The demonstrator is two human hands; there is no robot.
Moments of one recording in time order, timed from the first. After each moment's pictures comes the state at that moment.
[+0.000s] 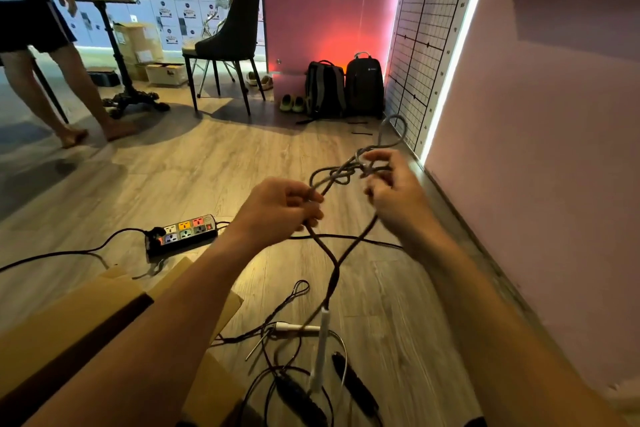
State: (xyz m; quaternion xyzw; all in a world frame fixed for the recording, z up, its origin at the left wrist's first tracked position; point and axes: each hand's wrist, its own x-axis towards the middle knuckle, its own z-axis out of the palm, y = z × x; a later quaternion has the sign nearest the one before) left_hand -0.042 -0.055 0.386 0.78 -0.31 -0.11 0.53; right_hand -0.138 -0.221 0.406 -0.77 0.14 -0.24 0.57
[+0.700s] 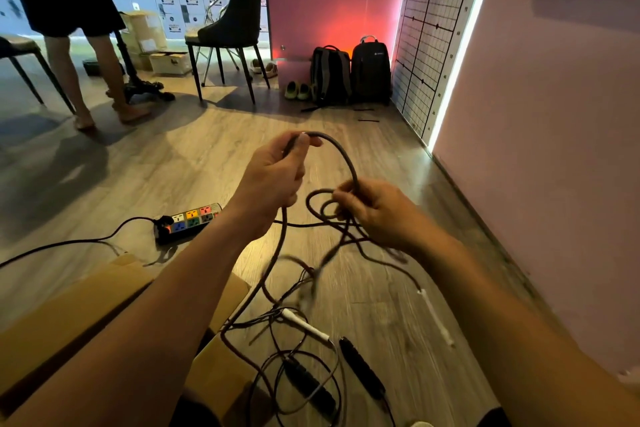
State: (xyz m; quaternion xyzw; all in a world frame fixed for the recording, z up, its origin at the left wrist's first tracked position) left_hand -0.042 -0.058 0.398 0.65 -0.28 -0.12 0.70; right_hand -0.131 -0.222 0.375 -0.90 0.04 -0.10 0.42
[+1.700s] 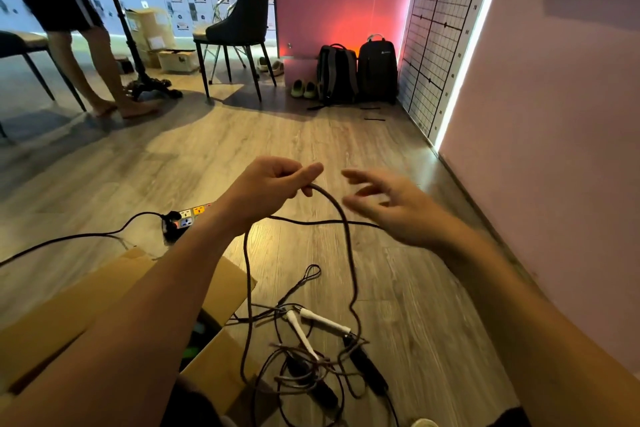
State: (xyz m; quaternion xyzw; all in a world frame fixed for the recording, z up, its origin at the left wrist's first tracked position) left_hand -0.033 -0.031 0.394 0.79 -0.34 -0.08 0.51; right_hand -0.146 -0.228 0.387 -0.91 -0.03 -0.07 0.41
